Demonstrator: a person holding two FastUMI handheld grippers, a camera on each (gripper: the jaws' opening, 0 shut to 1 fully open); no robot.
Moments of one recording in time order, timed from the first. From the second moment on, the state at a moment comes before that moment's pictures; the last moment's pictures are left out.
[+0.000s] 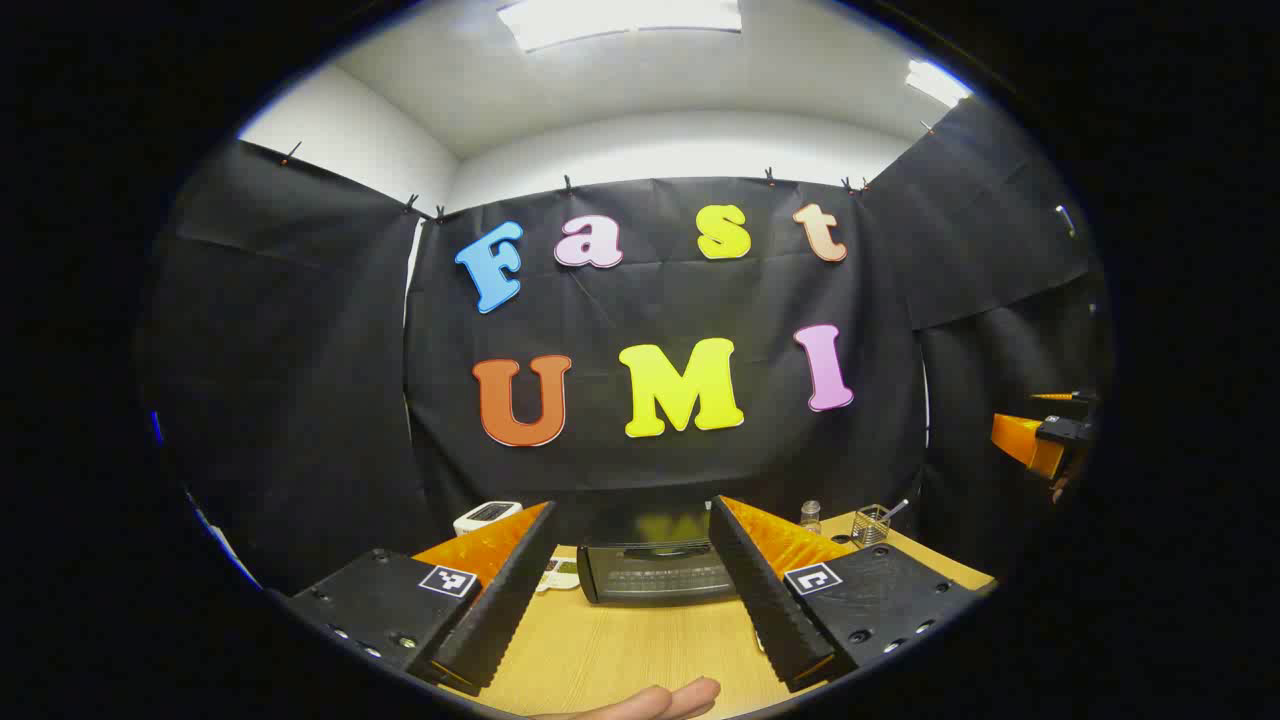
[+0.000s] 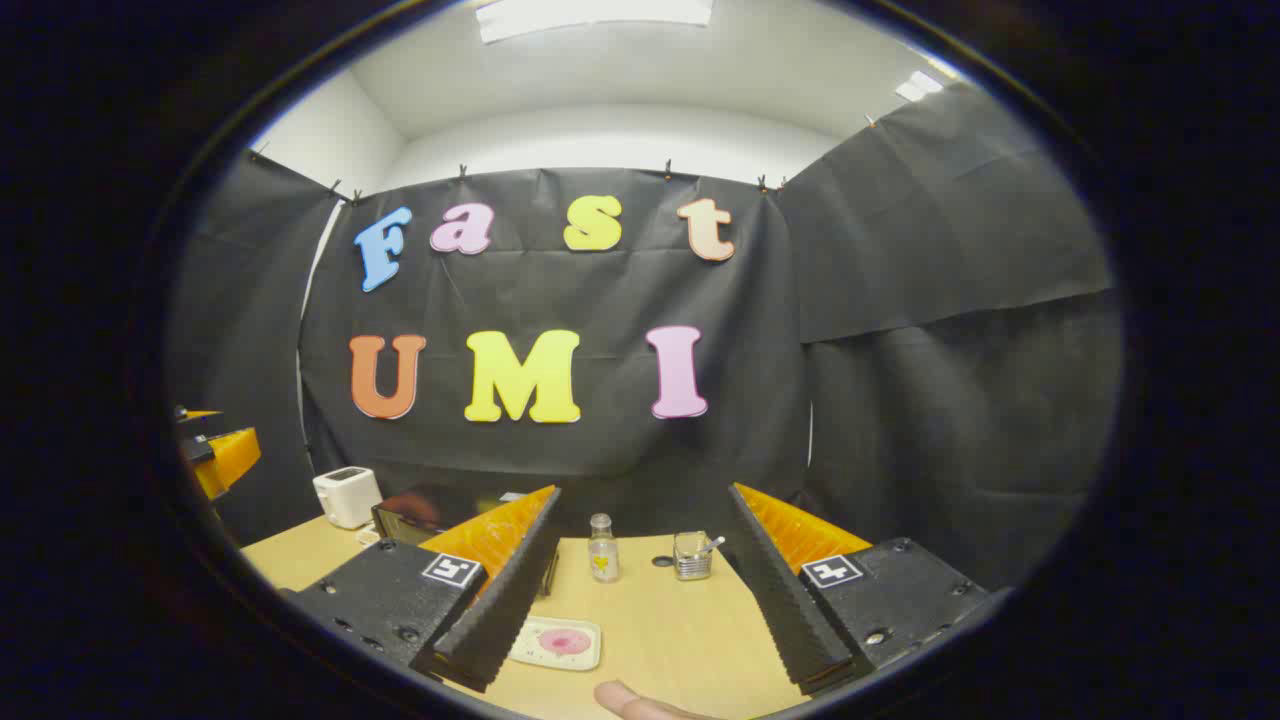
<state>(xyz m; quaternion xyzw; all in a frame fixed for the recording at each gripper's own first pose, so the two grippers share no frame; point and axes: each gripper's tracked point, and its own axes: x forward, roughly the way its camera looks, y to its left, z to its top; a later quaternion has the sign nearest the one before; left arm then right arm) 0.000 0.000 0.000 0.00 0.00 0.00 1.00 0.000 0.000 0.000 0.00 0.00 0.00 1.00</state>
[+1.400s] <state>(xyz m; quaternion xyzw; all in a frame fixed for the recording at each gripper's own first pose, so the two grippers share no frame) 0.160 -0.022 -0.107 -0.04 0.11 -0.06 0.99 0.005 -0.012 -0.001 -0.01 -0.01 0.02 1.00</state>
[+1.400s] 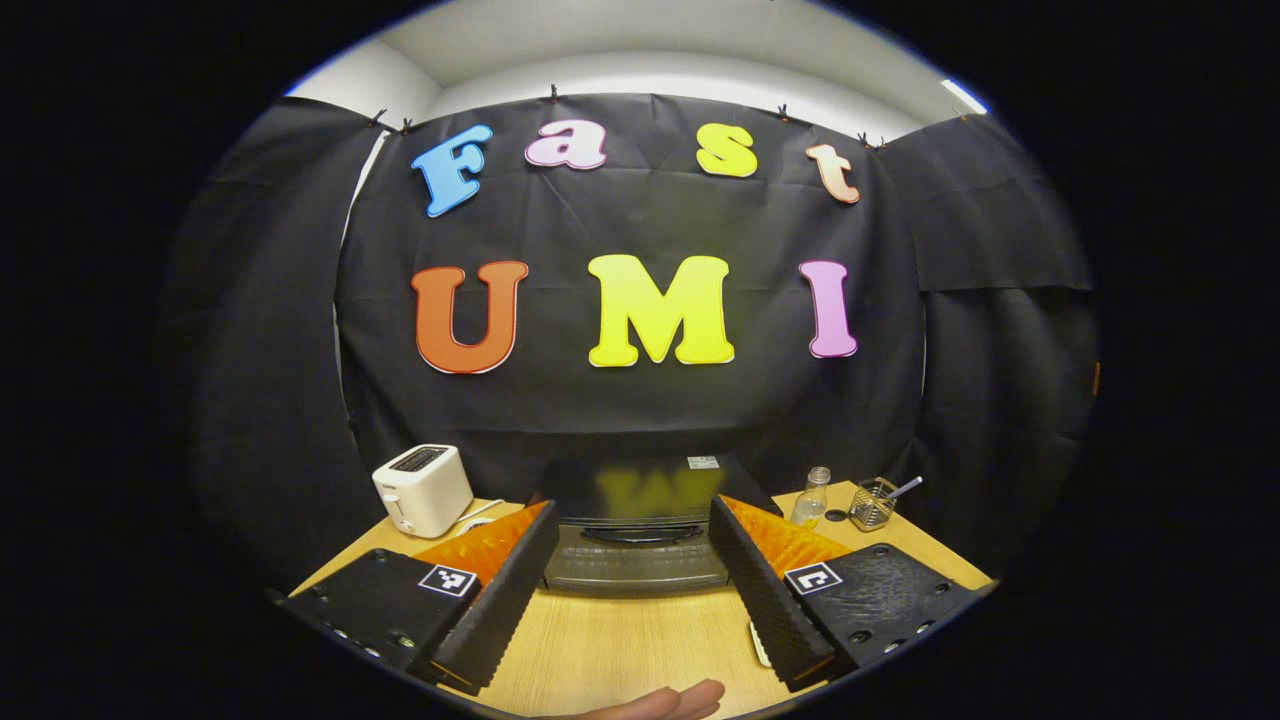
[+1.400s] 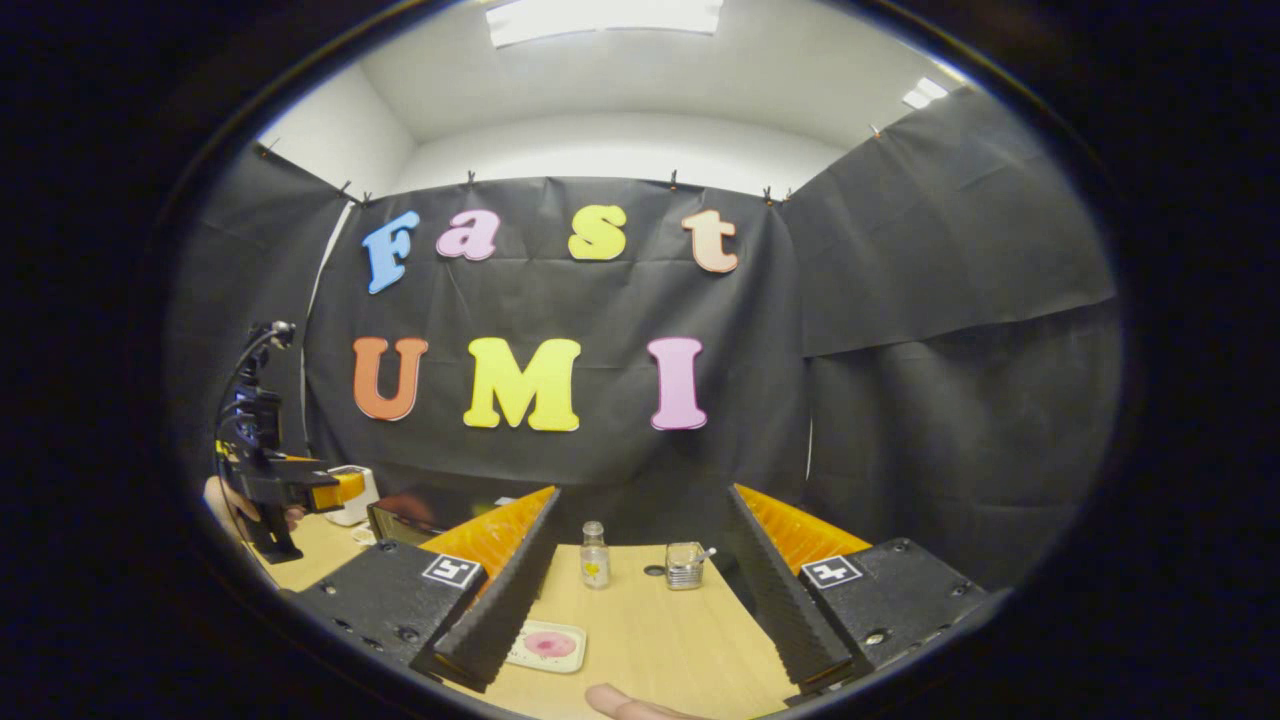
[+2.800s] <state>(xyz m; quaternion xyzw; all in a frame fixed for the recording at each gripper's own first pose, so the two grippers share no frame) 0.267 -0.061 -0.243 -0.01 0.27 -0.05 0.96 -0.025 -0.080 0.012 0.02 -0.04 0.00 1.00</state>
